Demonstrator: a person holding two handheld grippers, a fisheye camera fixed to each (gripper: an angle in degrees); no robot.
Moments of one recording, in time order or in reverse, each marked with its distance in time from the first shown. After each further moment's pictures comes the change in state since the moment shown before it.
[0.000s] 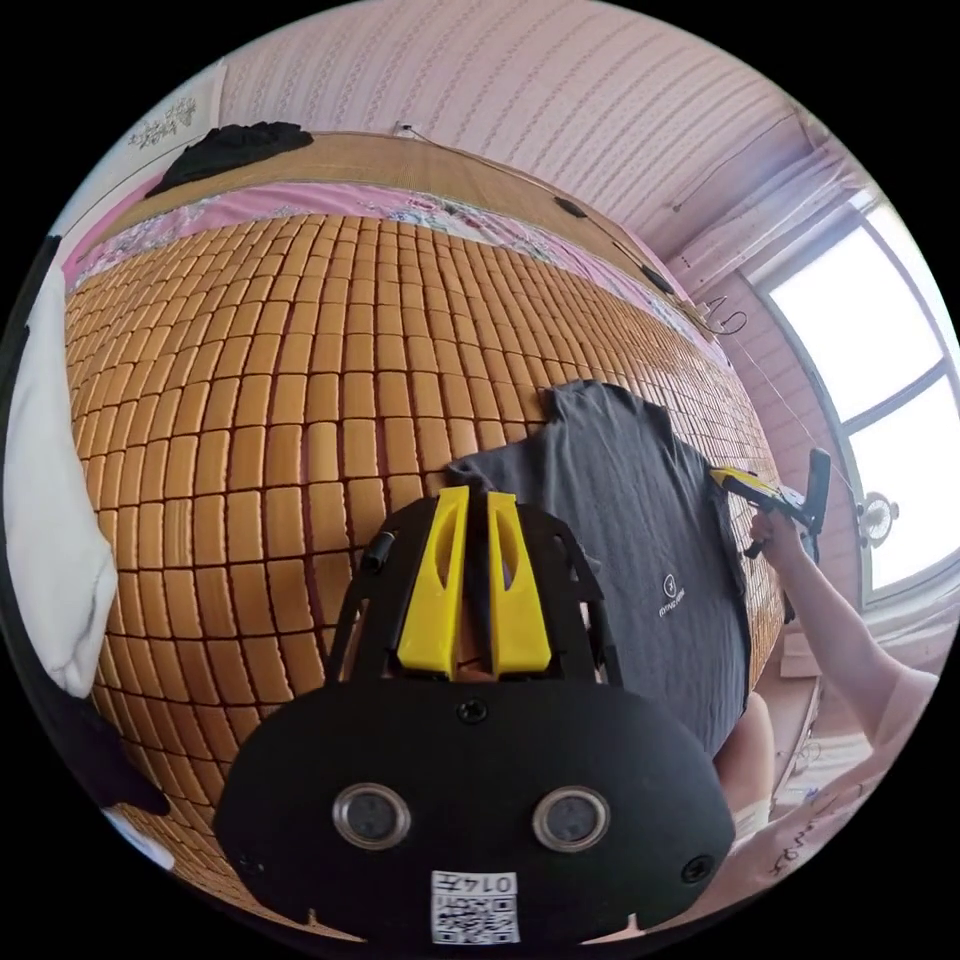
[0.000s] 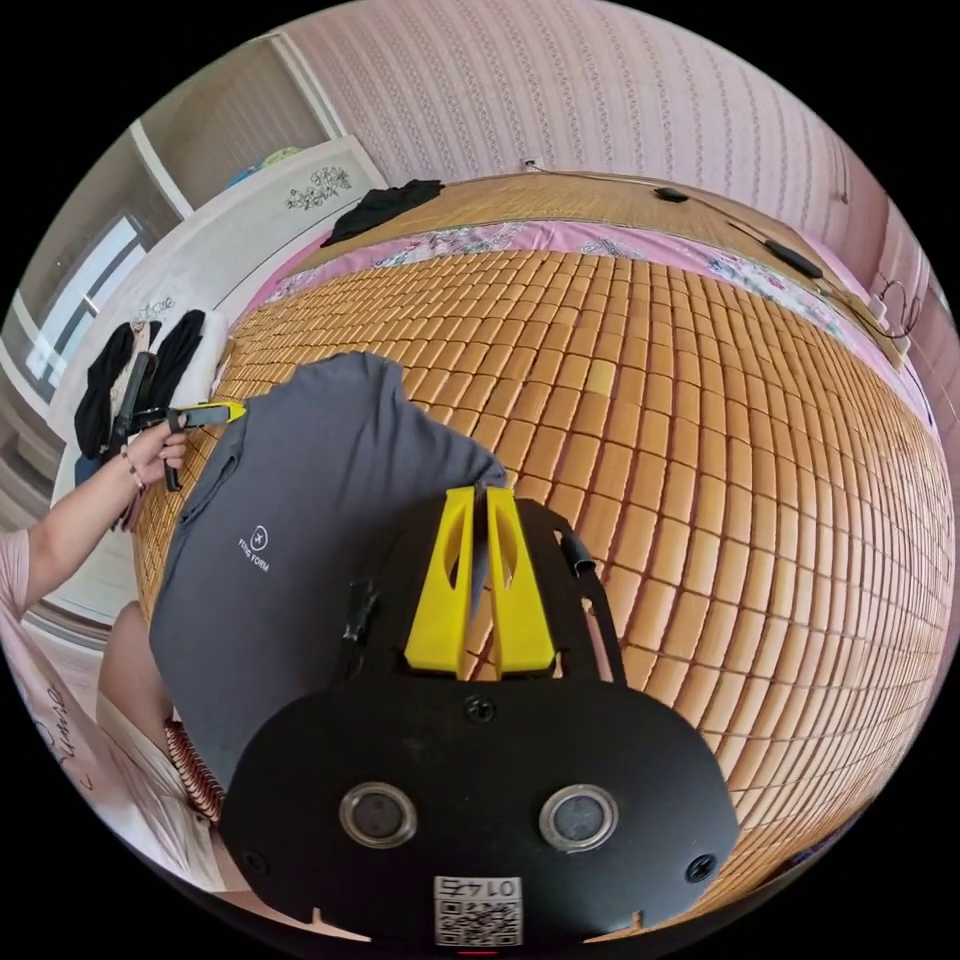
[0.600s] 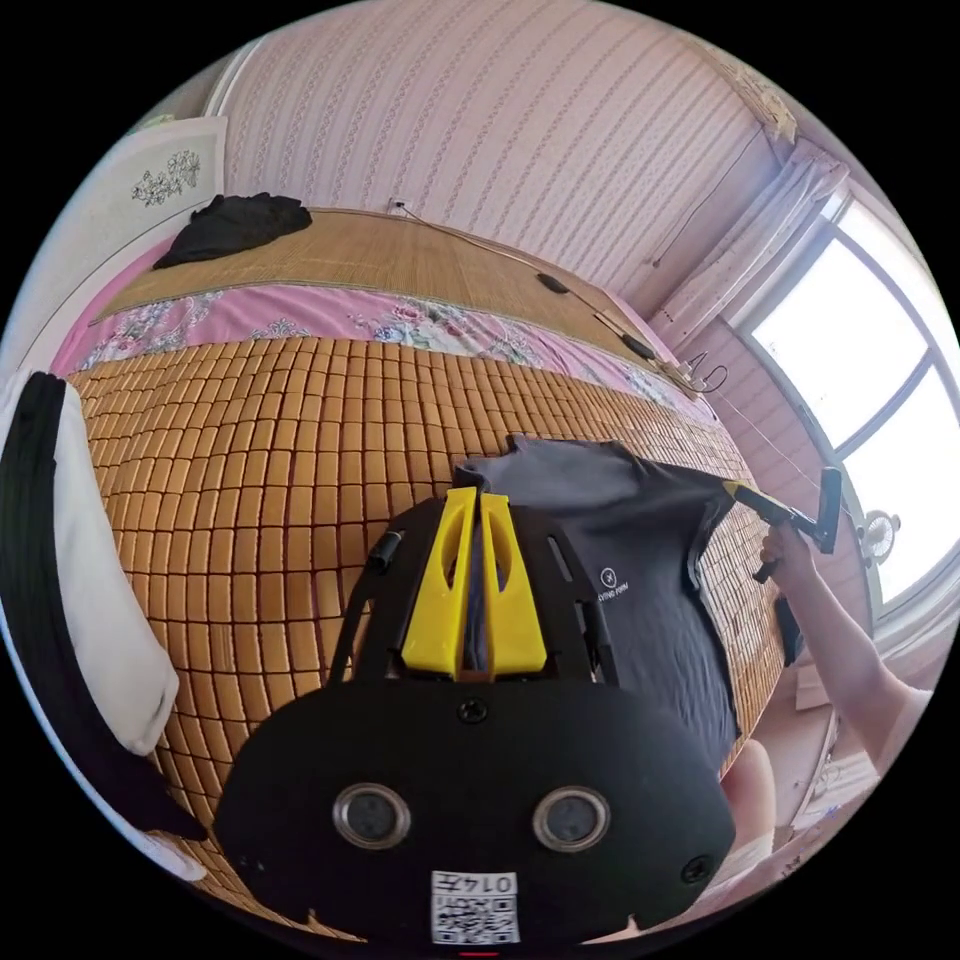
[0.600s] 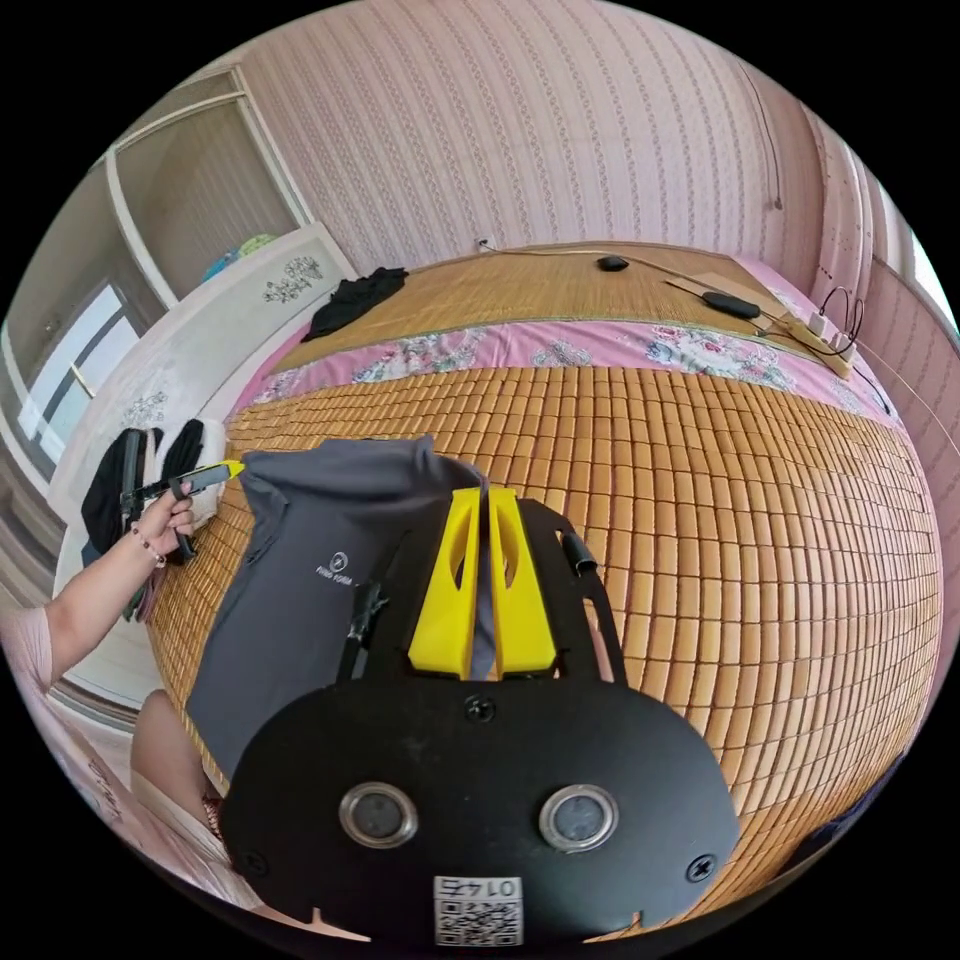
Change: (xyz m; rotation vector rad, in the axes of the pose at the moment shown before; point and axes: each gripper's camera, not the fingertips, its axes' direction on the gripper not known) left arm 0.030 -0.055 -0.129 0.182 -0.027 0.020; right arm -0.024 -0.024 -0.089 0.230 0.040 0.100
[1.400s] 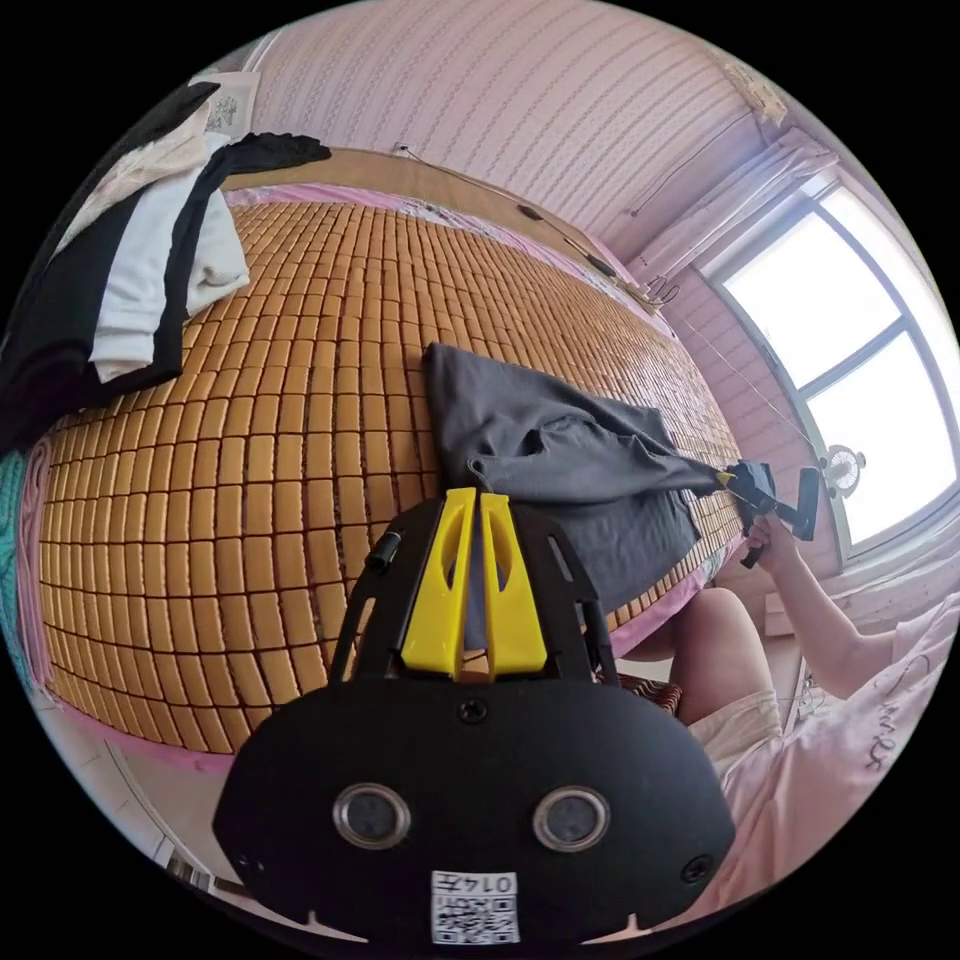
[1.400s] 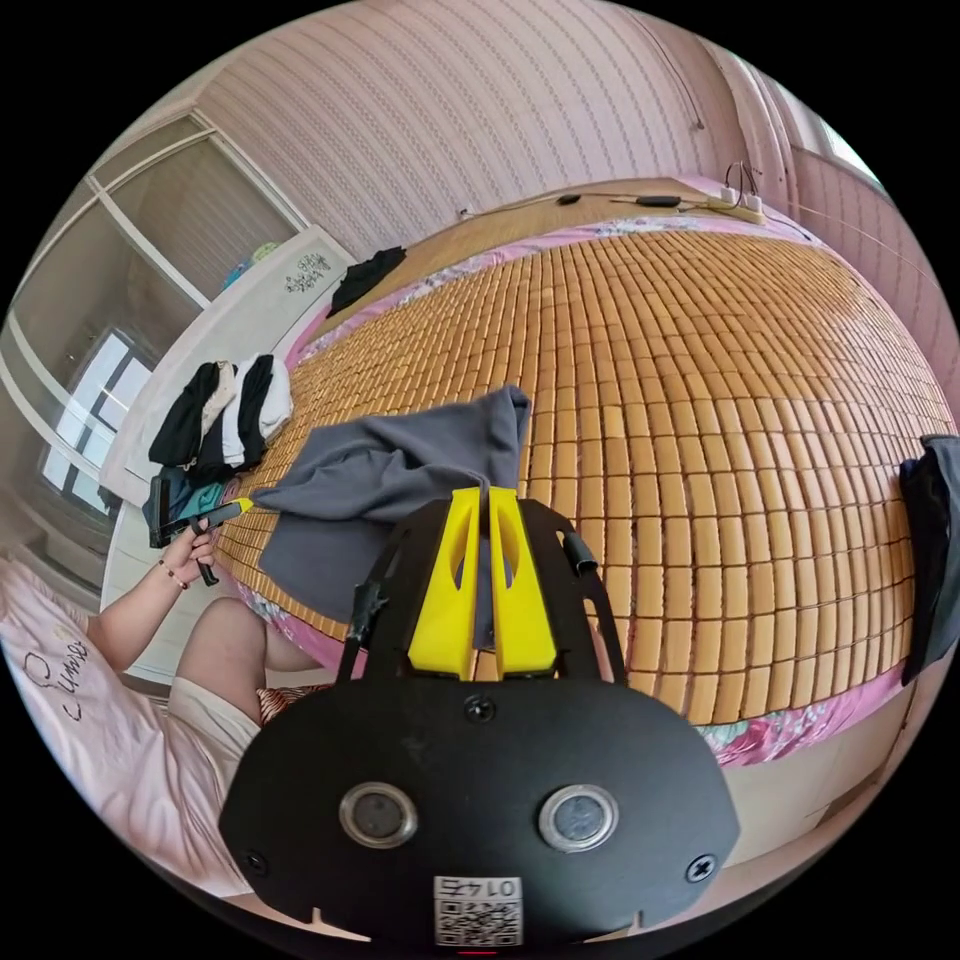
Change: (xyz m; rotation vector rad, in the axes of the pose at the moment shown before) left arm 0.072 0.290 -0.199 -0.137 0.069 -0.037; right arm -0.034 0.297 -0.133 -0.050 -0.069 0.188
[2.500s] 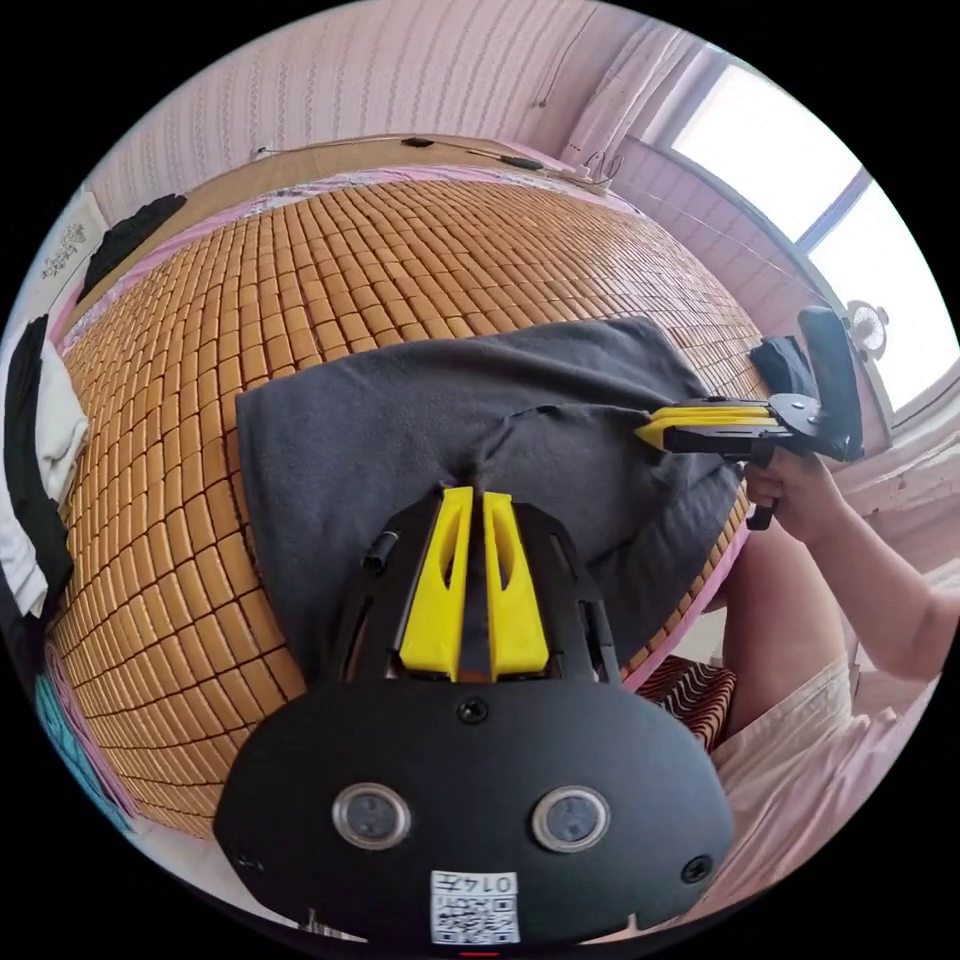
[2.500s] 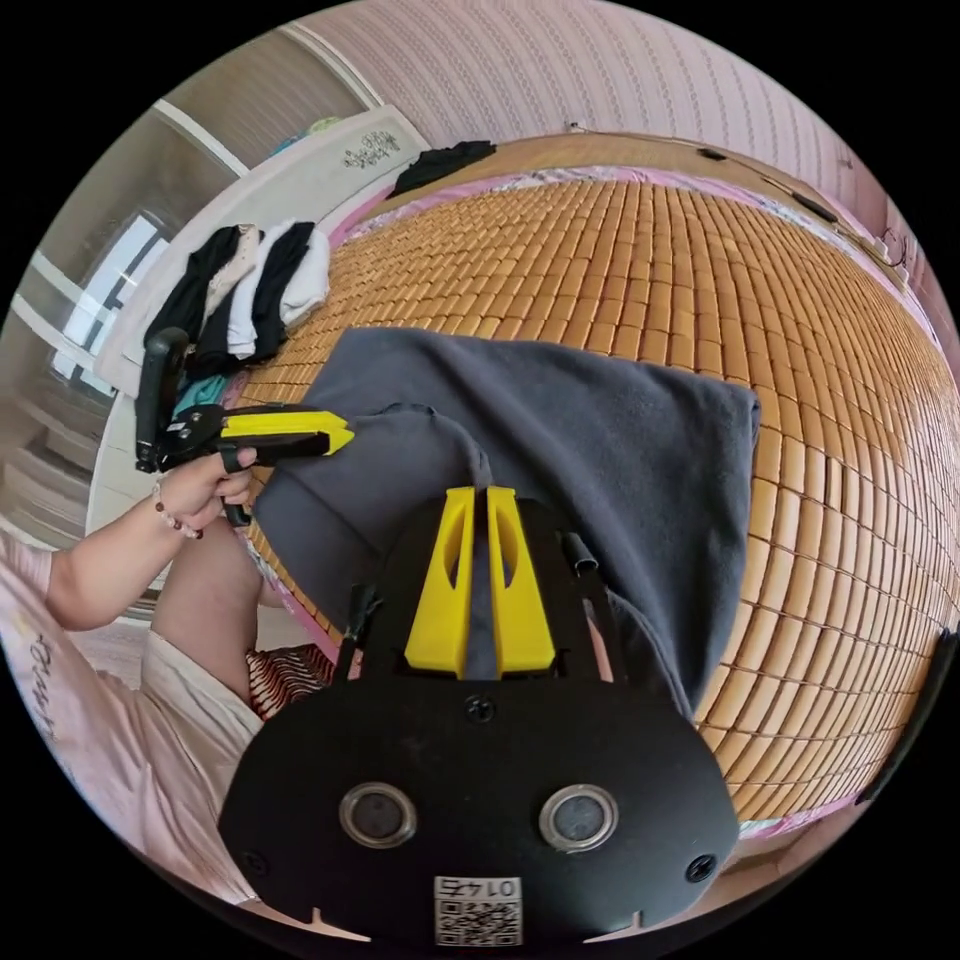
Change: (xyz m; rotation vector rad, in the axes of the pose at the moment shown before) left arm 0.178 0.029 0.065 -0.186 -0.116 0.317; right arm -0.055 0.056 0.142 -0.216 -0.073 -0.242
